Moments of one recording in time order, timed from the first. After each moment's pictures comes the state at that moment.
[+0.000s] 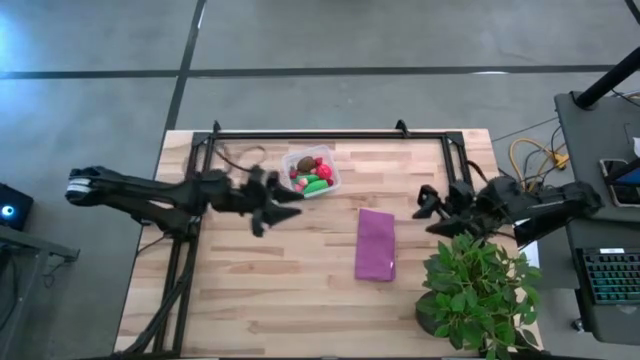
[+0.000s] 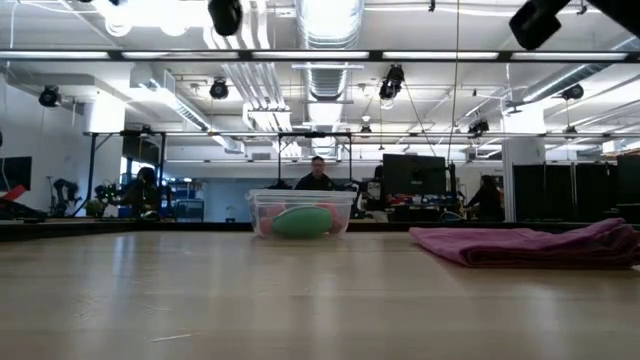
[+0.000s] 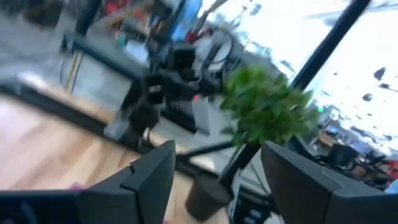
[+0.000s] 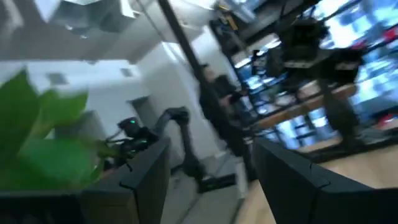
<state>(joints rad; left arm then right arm) -0.06 1.08 0.76 0.43 0.01 -0.56 0.14 0.41 0.22 0.52 -0.25 0.57</state>
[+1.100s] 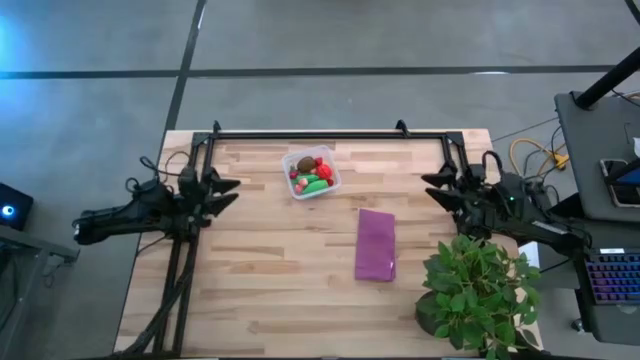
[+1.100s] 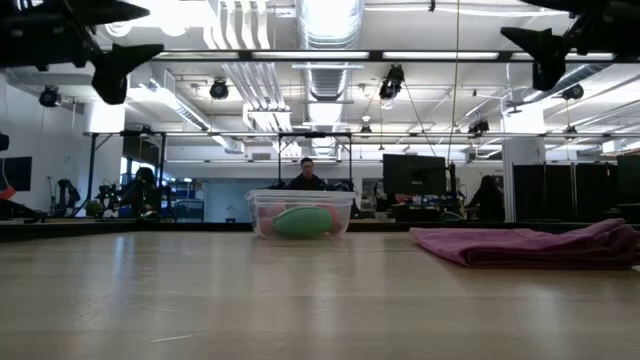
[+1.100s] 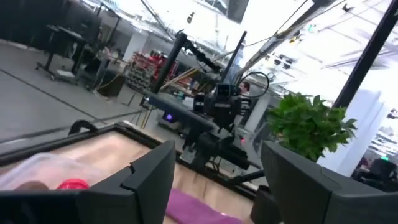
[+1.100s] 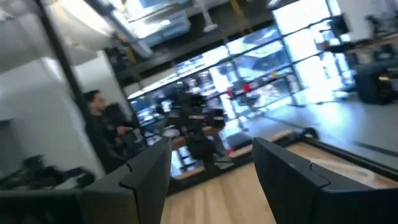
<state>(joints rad) 0.10 0.03 0.18 0.04 -0.09 -0.44 -0.28 0.03 0.23 0.06 -0.18 0.44</state>
